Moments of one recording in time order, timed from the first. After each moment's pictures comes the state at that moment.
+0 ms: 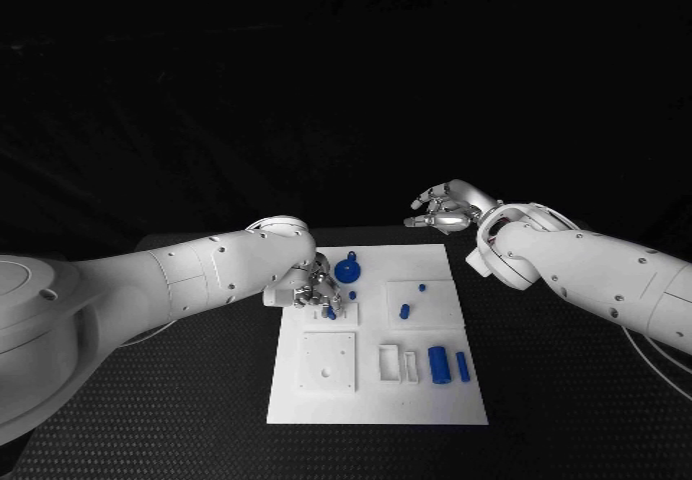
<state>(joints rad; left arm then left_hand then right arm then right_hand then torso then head) 1.33 -0.40 -0.23 1.00 -0.97 0.37 -0.53 0.88 -0.01 0.51 -0.16 0.21 1.11 0.03 0.29 0.83 1.38 -0.08 1.02 0.74 1.26 -0.18 1.34 0.66 0.06 1.02 -0.17 1.02 1.31 1.27 -0.58 -0.04 1.11 -1.03 -0.34 0.02 0.92 -0.21 0.50 -0.17 0.34 0.73 0.19 0.27 0.43 0.84 0.09 1.07 0.74 1.08 -0.02 1.25 0.88 0.23 1.00 0.02 0.97 1.31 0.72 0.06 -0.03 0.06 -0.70</state>
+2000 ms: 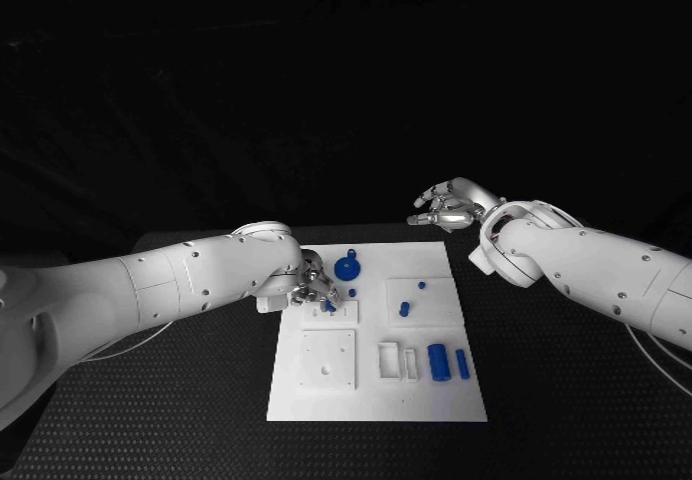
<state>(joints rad) 1.33 -0.50 -0.22 1.13 -0.94 0.20 -0.52 0.88 -0.01 0.52 -0.16 0.22 1.12 0.02 0.28 0.84 1.38 -0.08 1.02 0.73 1.26 -0.18 1.35 0.66 0.06 1.02 -0.17 1.02 1.31 1.27 -0.59 -0.04 1.10 -1.03 -0.33 0.02 0.92 -0.21 0.50 -0.17 0.34 0.73 0.19 0.27 0.43 0.84 0.09 1.08 0.73 1.08 -0.02 1.25 0.87 0.23 1.00 0.02 0.97 1.31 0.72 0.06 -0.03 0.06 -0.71</state>
